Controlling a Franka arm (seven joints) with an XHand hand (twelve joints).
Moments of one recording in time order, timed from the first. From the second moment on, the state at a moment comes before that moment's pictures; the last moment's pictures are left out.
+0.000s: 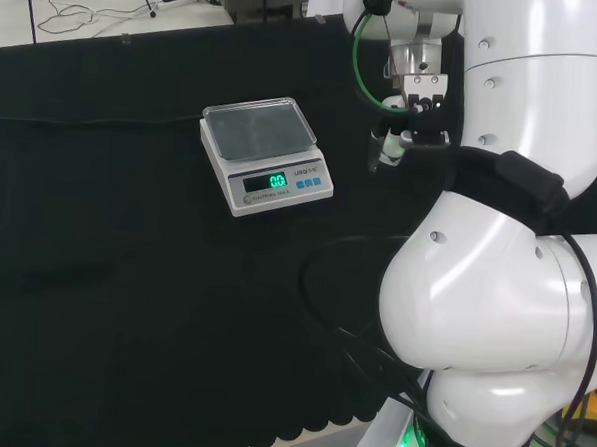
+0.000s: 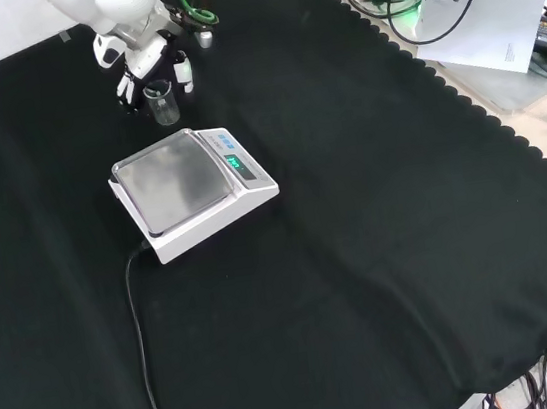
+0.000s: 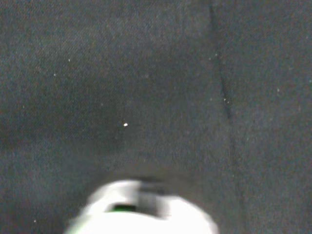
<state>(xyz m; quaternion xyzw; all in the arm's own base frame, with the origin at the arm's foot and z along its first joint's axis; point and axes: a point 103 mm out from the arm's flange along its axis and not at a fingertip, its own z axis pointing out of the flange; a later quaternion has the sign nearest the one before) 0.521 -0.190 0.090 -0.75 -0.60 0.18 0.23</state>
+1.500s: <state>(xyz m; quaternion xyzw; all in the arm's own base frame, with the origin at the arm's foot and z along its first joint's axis) 0.577 -0.208 0.180 -0.72 -0.62 0.15 0.27</state>
